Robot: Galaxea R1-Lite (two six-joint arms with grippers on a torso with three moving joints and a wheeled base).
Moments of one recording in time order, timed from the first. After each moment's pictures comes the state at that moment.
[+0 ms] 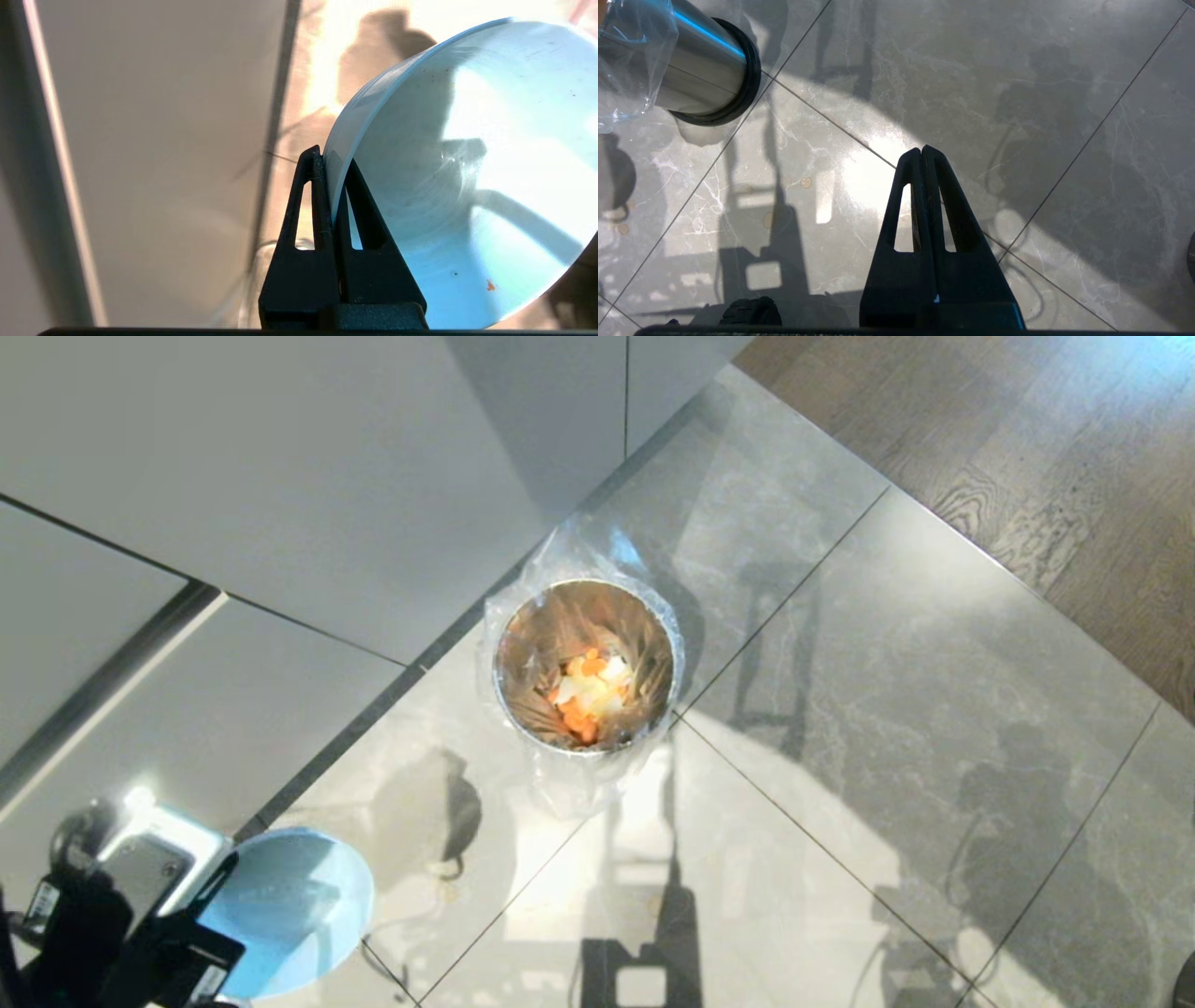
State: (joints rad) left arm -0.46 1.05 -0.15 -0.54 0.53 0.43; right arm 0.00 0.00 0.00 -0.01 -0.06 0.11
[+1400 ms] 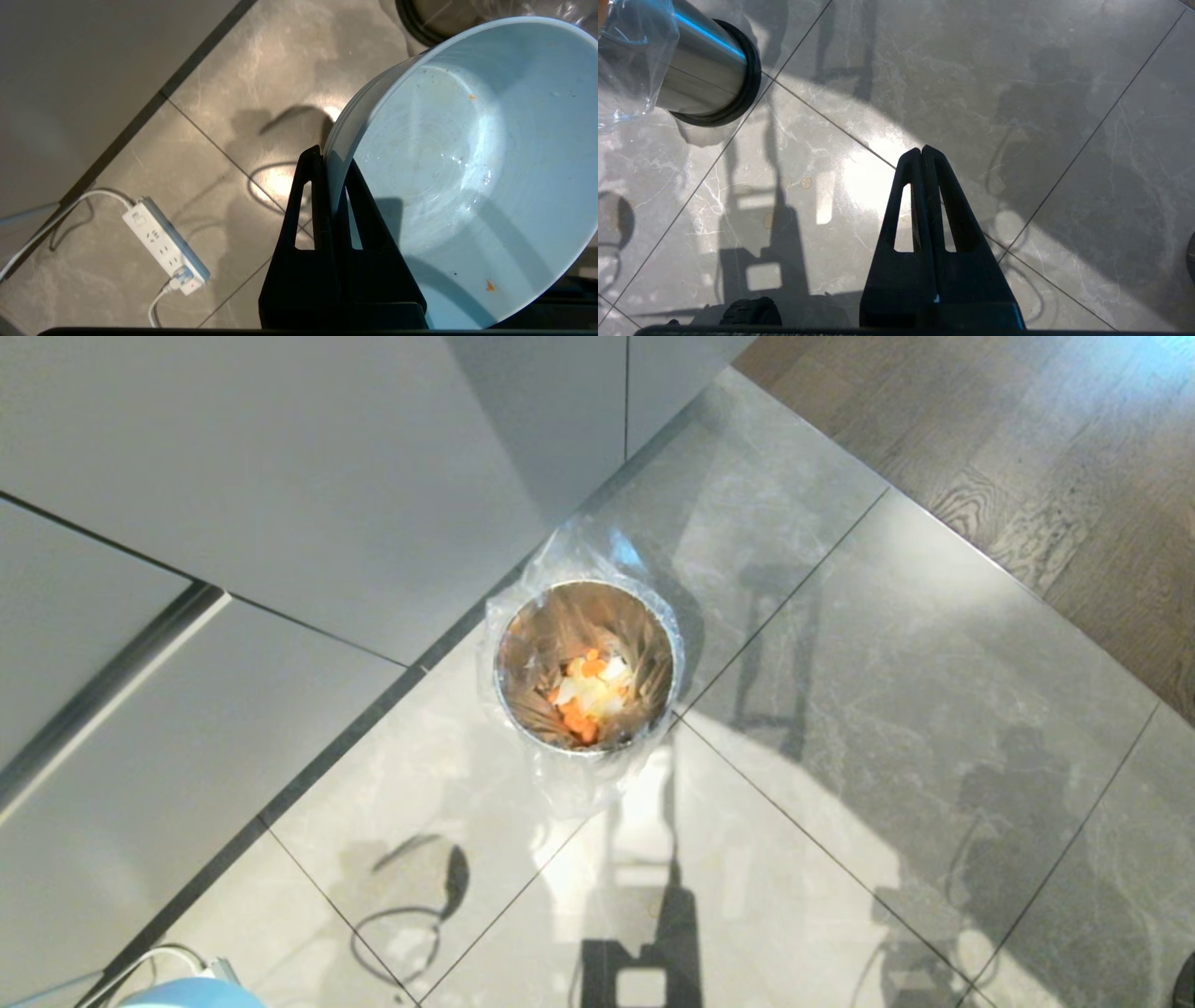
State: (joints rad) left arm -0.01 0.18 0.00 -0.01 0.00 -0.03; right arm 0.00 0.00 0.00 -0.01 -0.06 0.11
